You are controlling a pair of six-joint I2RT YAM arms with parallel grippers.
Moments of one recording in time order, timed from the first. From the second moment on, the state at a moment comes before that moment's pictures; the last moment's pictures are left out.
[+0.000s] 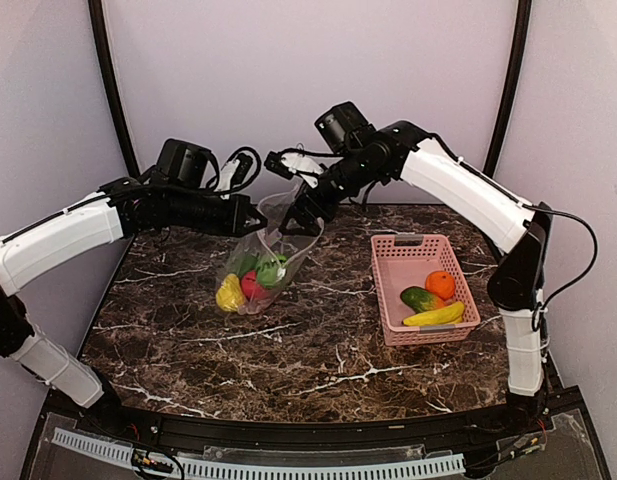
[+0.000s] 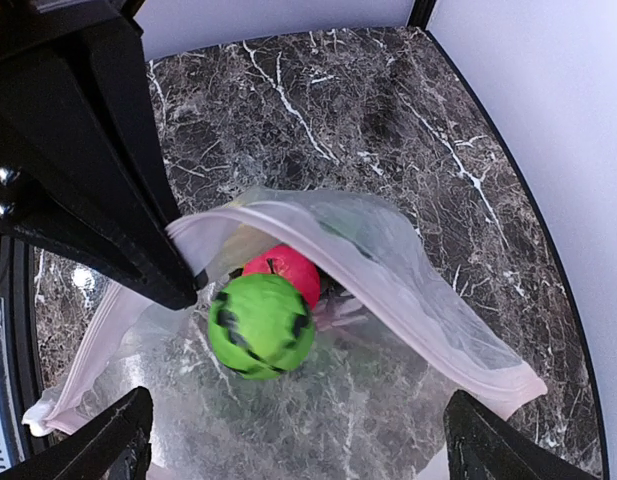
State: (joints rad) left arm -0.68 1.44 1.35 -0.50 0.24 -0.38; right arm 0.83 2.11 2.34 -1.04 -0.31 -0.39
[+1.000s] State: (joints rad) left arm -0.67 1.52 1.68 -0.81 0.08 -0.21; right arm 0.54 1.64 1.77 -0.87 -0.04 -0.51
